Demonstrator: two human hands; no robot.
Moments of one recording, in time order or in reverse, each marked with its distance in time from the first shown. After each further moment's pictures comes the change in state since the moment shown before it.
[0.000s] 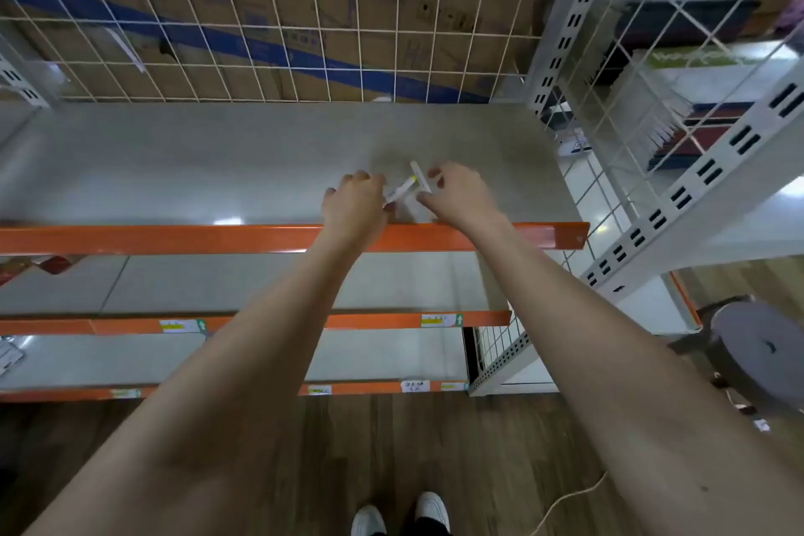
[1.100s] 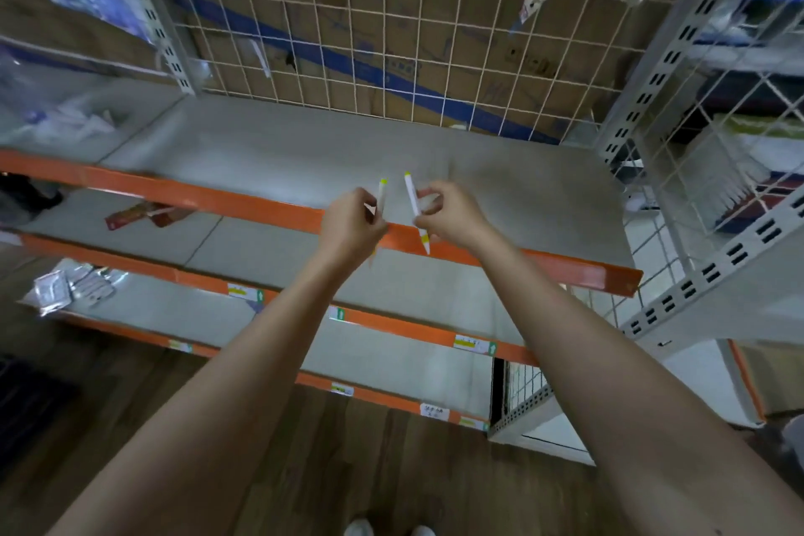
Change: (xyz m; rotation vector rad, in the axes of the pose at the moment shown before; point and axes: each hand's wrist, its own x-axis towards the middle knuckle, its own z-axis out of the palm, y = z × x) left_hand -0.079 -0.048 -0.043 -0.439 0.276 -0.350; right_hand -0.027 -0.069 0.024 0.306 -0.213 -0.153
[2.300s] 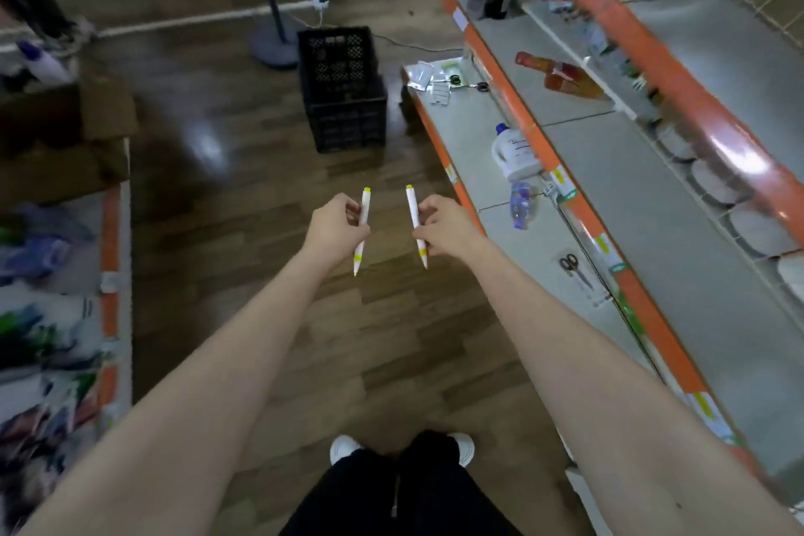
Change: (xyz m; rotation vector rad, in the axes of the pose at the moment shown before) left_hand -0.431 -0.272 -0.193 -0.213 0.531 -0.987; right_hand -0.286 -0.106 0.383 -0.204 -0.978 -0.368
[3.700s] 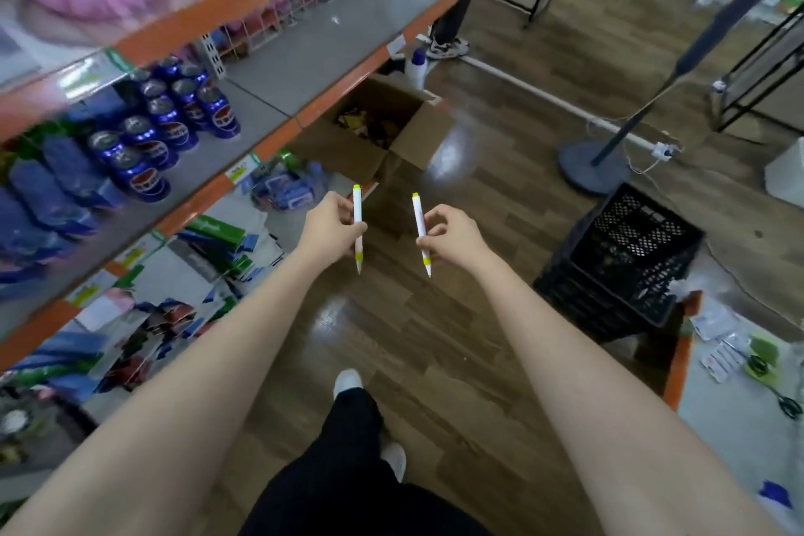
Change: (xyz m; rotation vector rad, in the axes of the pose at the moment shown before) left_hand 0.188 -0.207 -0.367 -0.381 0.704 -0.541; right_hand 0.271 -0.384 0.338 -0.342 -0.642 -0.499
